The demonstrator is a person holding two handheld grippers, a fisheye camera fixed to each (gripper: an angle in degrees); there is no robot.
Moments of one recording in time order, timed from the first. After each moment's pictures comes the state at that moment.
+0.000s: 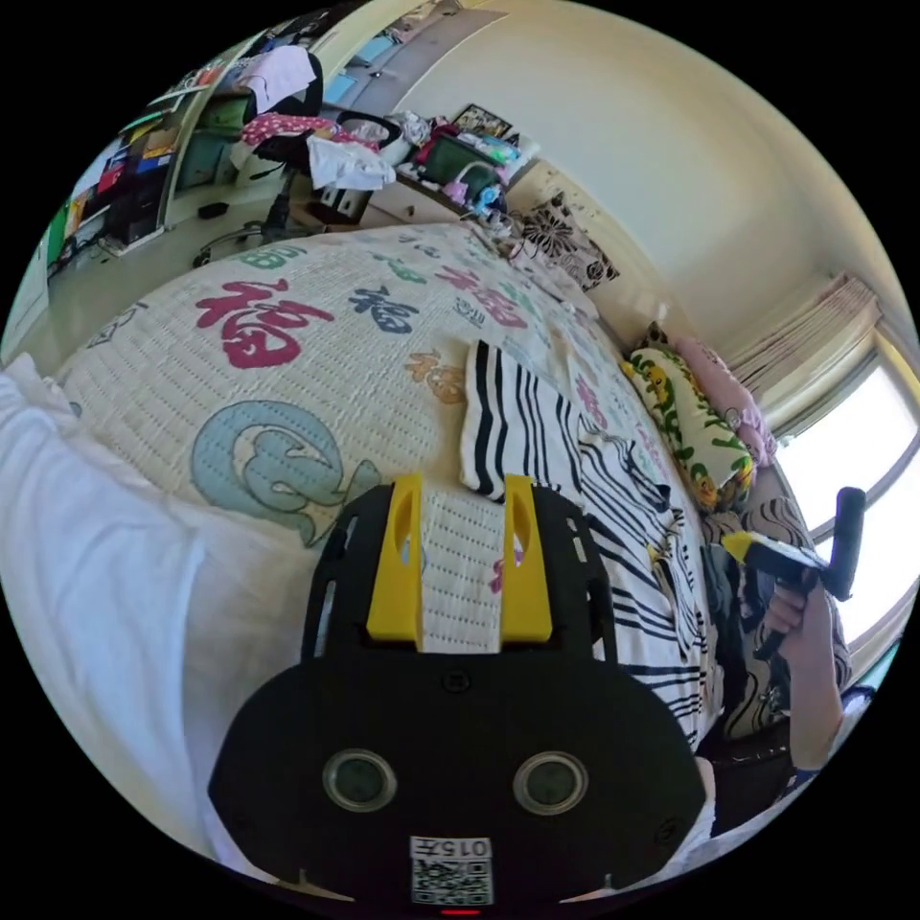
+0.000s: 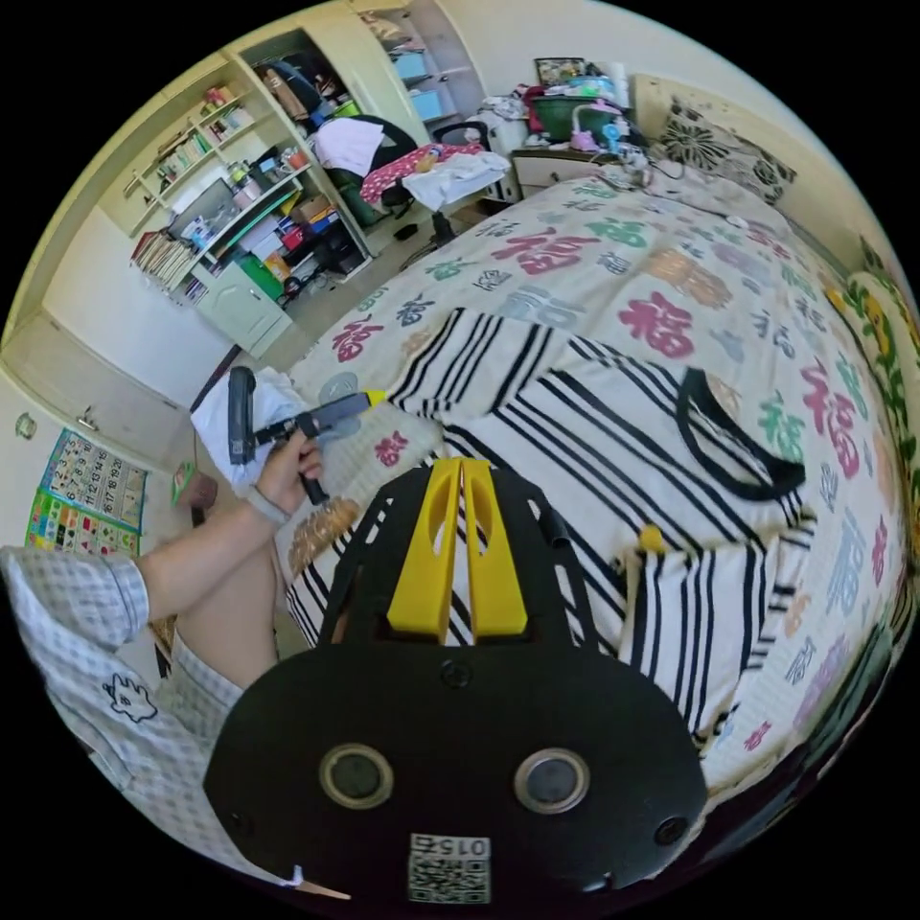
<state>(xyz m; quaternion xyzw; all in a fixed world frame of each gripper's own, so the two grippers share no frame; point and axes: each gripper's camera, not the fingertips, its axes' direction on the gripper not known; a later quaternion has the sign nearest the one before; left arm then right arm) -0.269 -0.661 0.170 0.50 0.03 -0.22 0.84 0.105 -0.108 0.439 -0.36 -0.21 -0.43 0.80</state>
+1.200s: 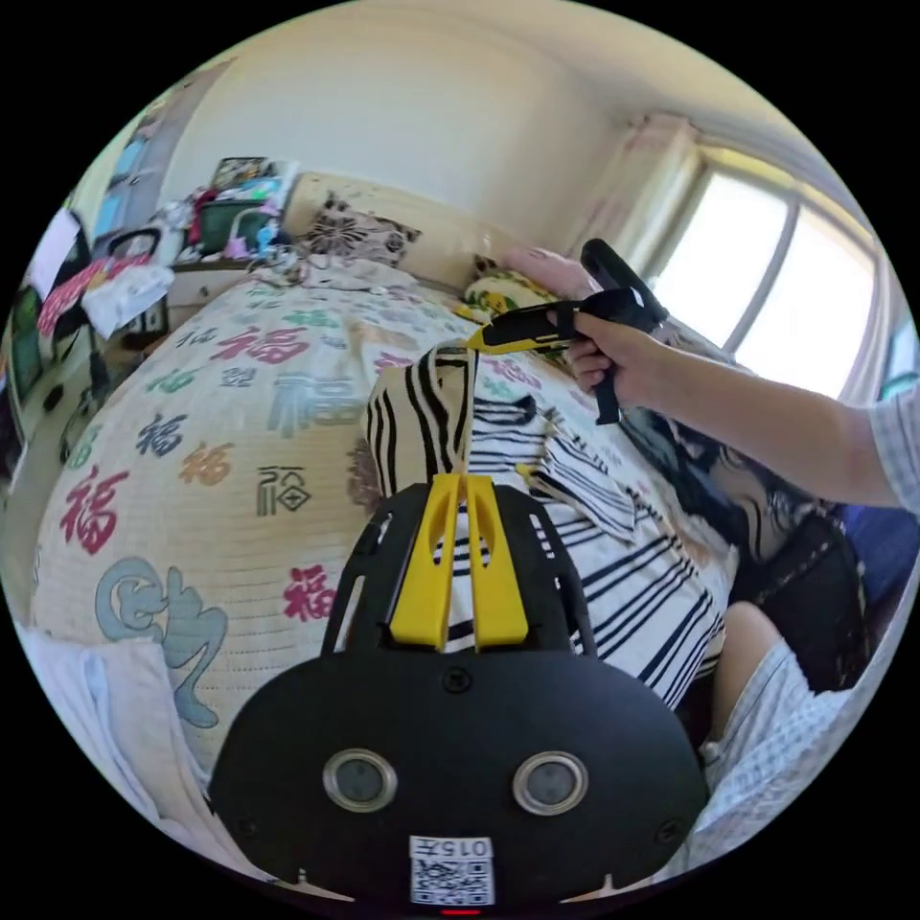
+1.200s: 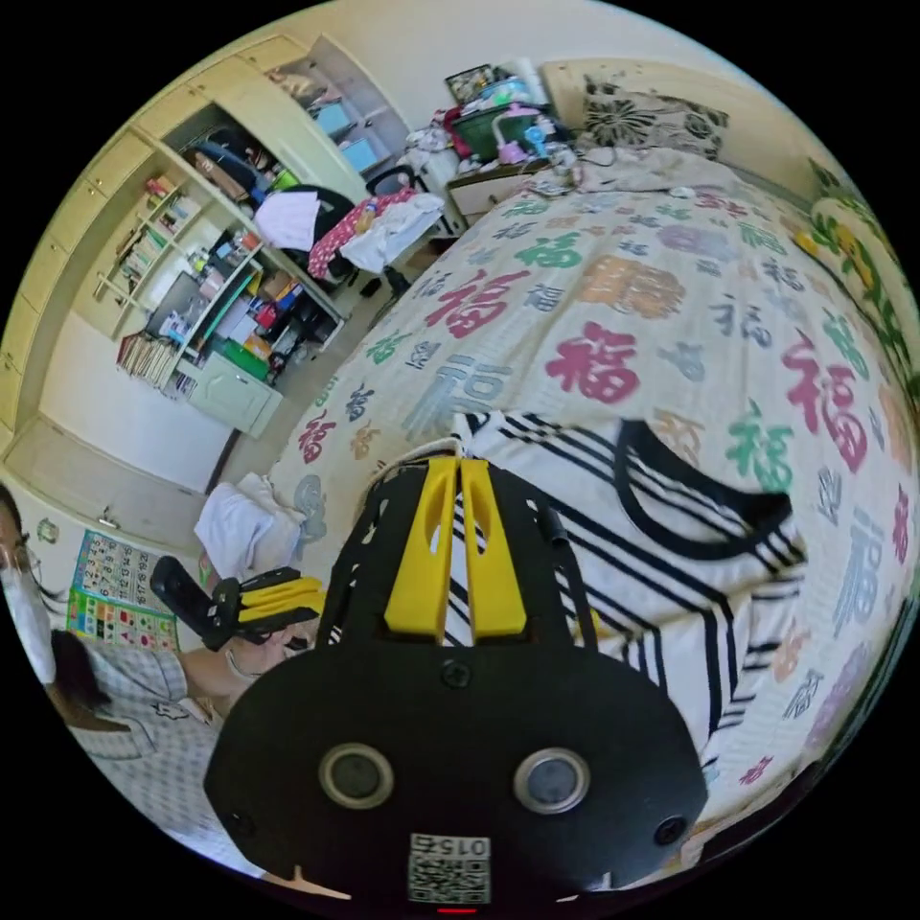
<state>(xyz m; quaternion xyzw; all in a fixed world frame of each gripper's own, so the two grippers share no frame) 0.041 -0.592 0.131 0.49 -0.03 0.07 0.87 0.132 -0.181 0.637 -0.36 -0.22 -0.33 0.85</state>
